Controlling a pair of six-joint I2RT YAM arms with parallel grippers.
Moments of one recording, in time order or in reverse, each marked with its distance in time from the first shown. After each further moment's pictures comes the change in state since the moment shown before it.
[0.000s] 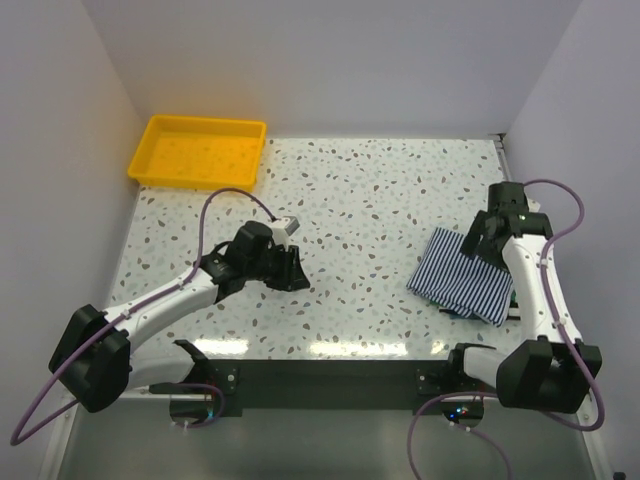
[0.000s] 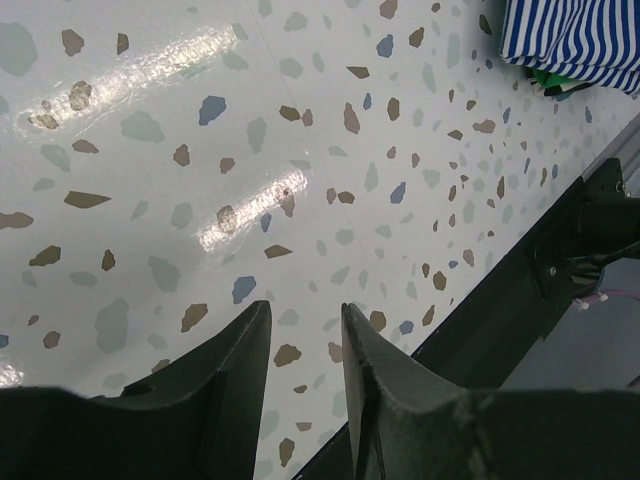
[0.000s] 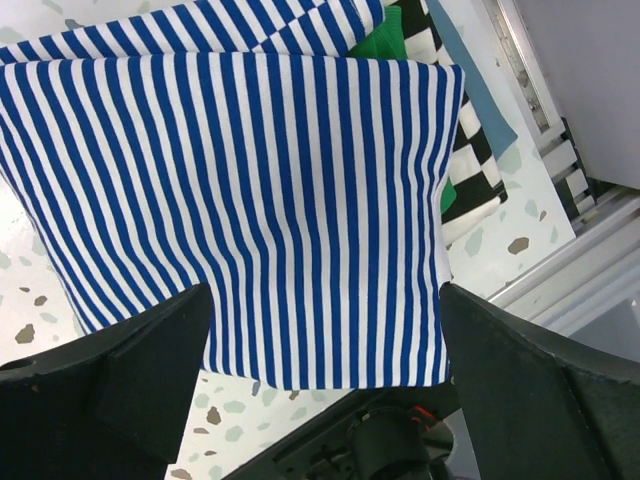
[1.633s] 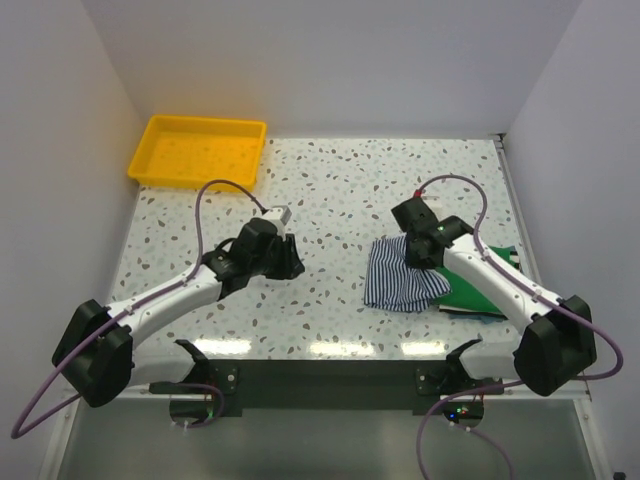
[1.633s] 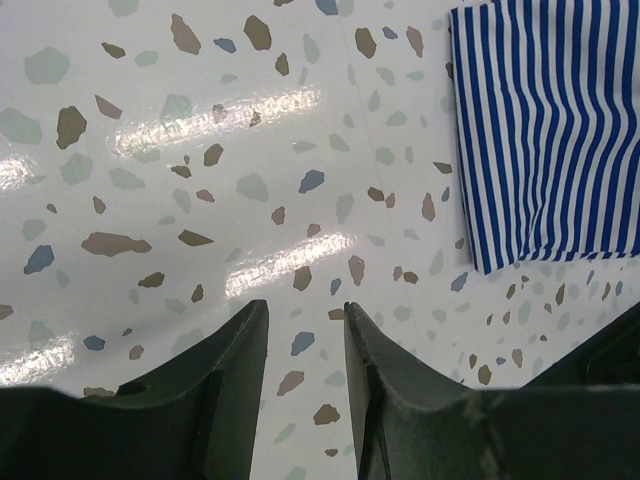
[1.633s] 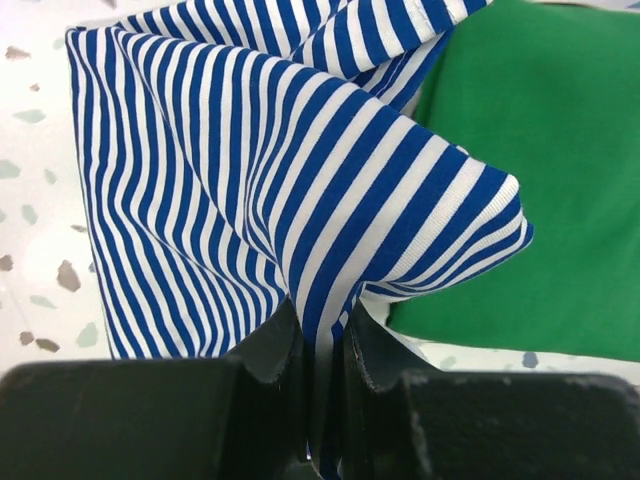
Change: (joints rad) left arm -0.026 0.030 0.040 0.008 -0.285 -0.086; right arm 0.633 0.116 -0.092 0.185 0.042 0.154
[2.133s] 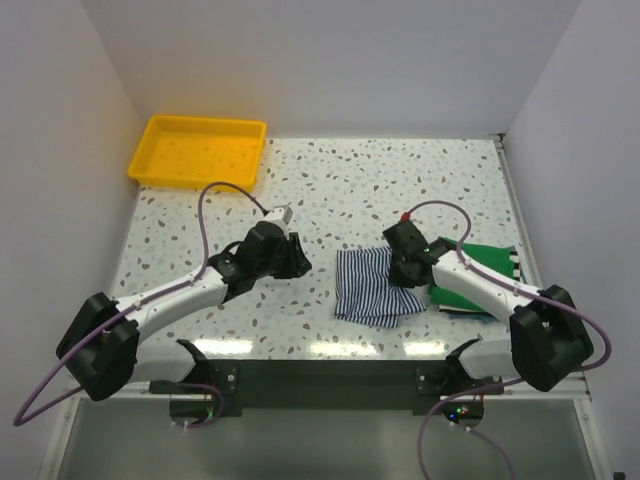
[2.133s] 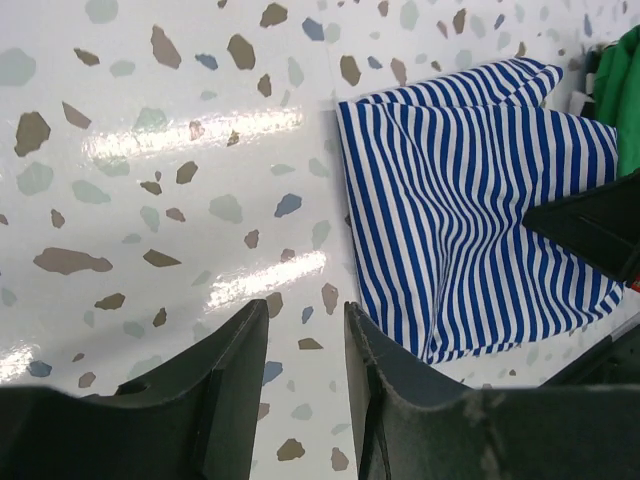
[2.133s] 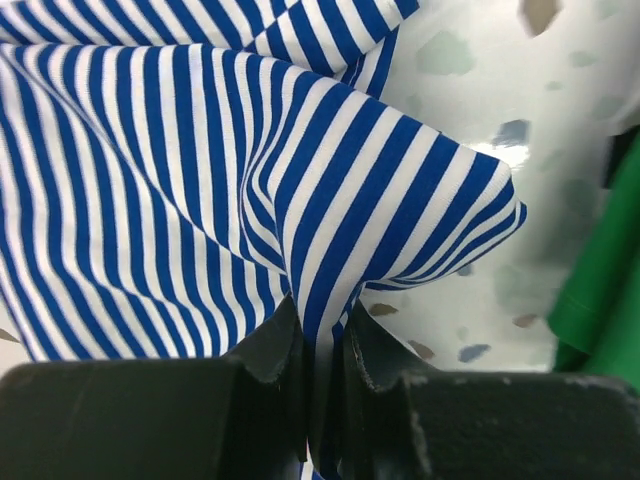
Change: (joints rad) left arm -0.045 0.065 -0.040 0.124 -0.050 -0.115; right arm 0.033 0.035 -0.262 0.329 -0.225 0.123
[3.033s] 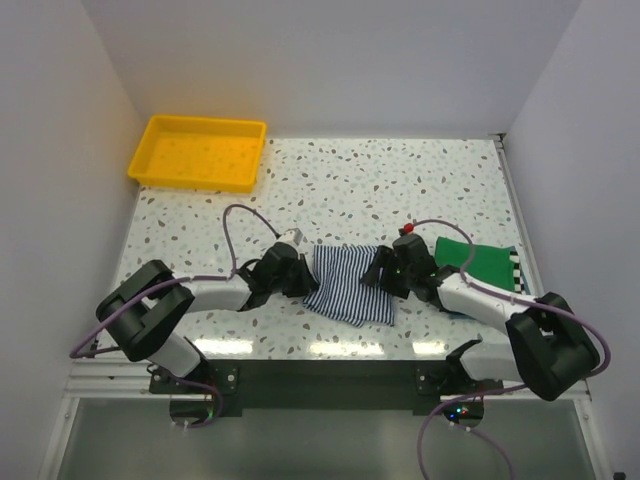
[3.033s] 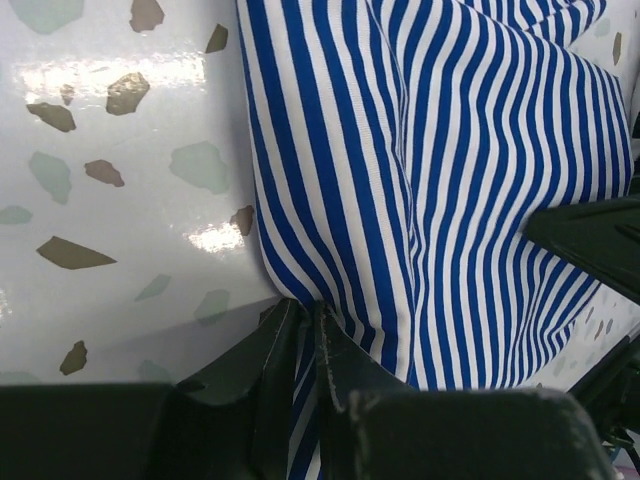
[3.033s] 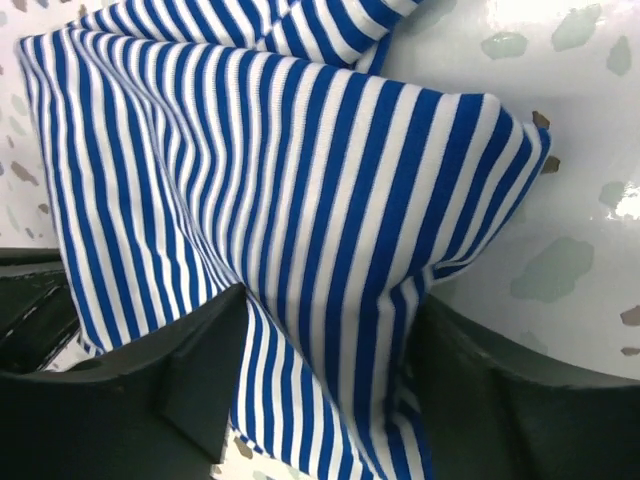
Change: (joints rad) left arm -0.053 0.239 -0.130 0.325 0.042 -0.134; right arm -0.020 -0.060 -0.232 0.439 -0.245 0.154
